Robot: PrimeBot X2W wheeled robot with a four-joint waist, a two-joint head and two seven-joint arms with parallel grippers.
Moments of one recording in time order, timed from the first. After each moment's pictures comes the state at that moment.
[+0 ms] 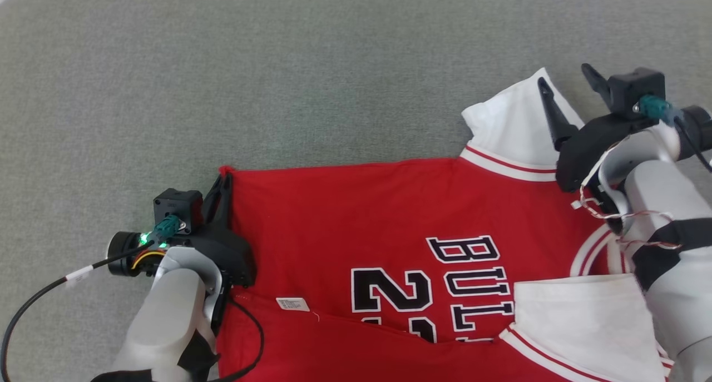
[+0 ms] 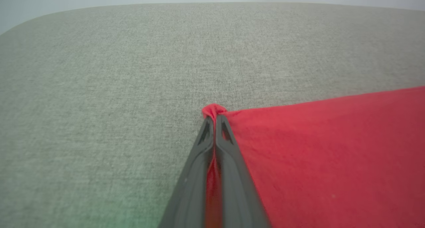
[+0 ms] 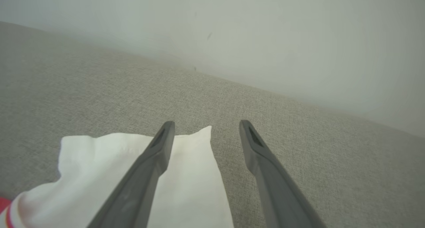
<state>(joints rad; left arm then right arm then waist) -0.76 0.06 -0.13 1.06 -0.17 -0.10 -0.27 -0.86 -0.38 0.31 0.77 0.24 0.13 -0.06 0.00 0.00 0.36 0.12</state>
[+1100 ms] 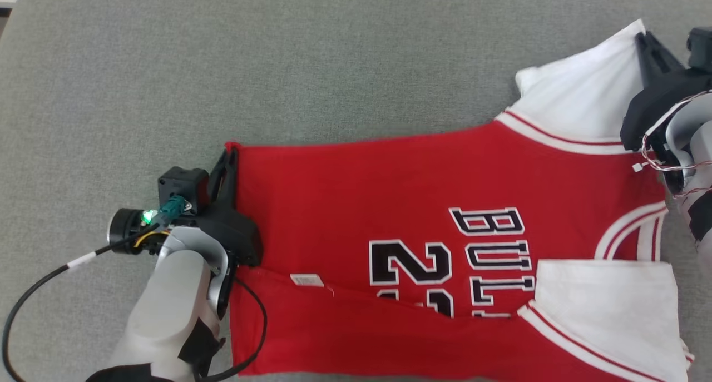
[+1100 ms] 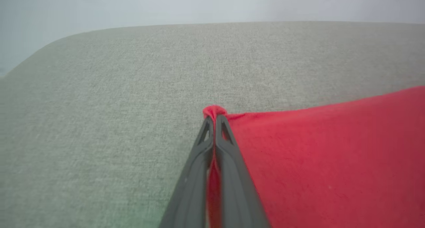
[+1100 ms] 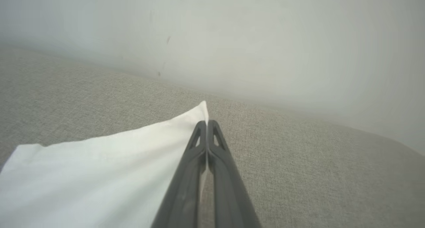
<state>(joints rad) -0.76 0.06 -0.20 0.93 -0.22 -0.07 -0.26 -1.10 -0.47 0.39 1.12 0.33 0.13 -0.15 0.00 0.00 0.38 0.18</state>
